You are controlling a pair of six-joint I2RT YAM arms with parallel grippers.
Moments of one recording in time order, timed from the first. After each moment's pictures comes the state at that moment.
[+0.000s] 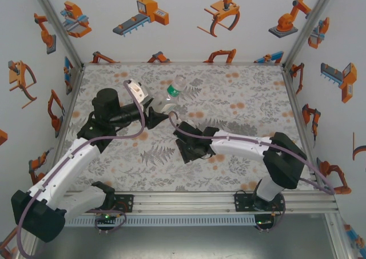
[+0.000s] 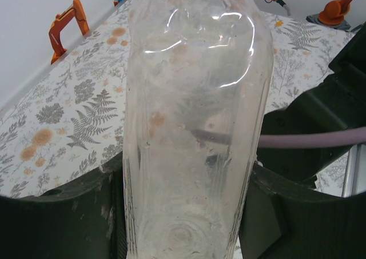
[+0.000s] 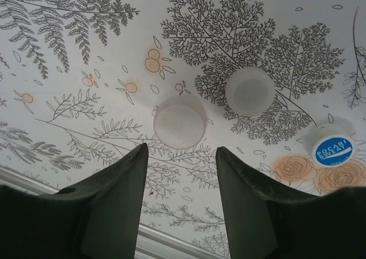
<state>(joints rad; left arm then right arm) -0.51 1.03 0.91 -0.06 0.63 0.19 1.03 1.63 1.03 -0.57 0.11 0.54</state>
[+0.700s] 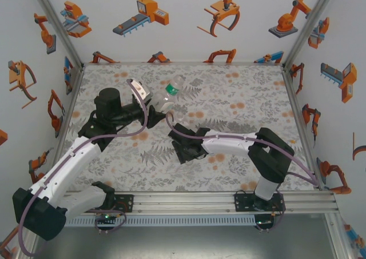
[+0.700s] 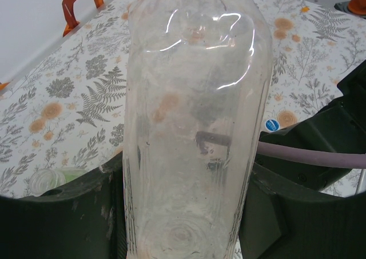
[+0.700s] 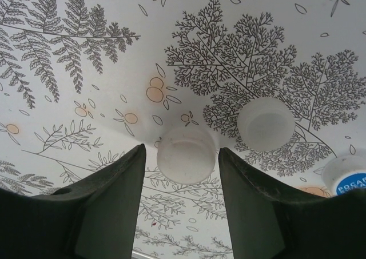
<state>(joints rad) -0.50 1.05 0.91 -0.11 0.55 0.19 1.04 1.74 1.06 -0.52 0.12 0.54</state>
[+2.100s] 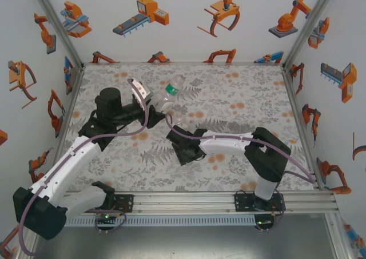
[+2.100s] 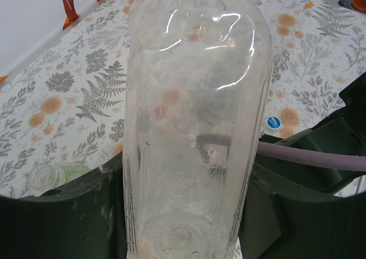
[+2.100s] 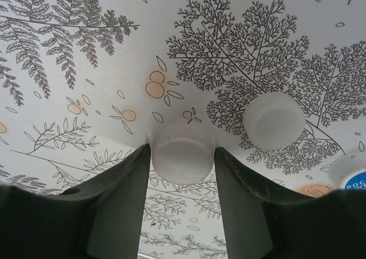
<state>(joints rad) -0.50 1.05 0.91 -0.12 0.54 0.19 1.06 1.77 1.08 -0.55 0.14 0.54</state>
